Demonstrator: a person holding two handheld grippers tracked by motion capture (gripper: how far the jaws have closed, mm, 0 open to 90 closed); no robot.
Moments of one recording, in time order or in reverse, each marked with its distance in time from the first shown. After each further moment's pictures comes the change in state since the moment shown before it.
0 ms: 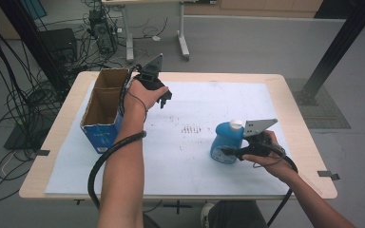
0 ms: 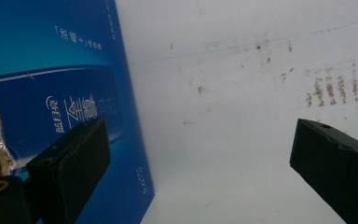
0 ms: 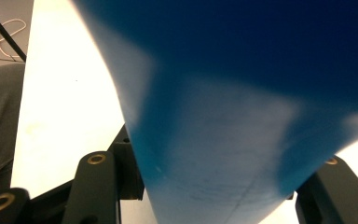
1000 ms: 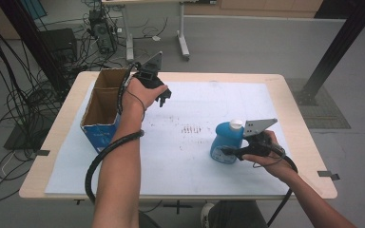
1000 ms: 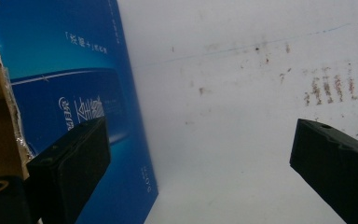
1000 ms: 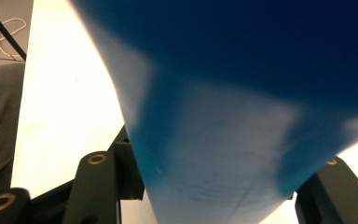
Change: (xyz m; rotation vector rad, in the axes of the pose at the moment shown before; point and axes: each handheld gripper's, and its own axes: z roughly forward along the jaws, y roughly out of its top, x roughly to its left) left arm 0.002 0.000 -0.008 -0.012 0.002 0.014; right arm 0.000 0.001 0.000 0.001 0.001 -0.006
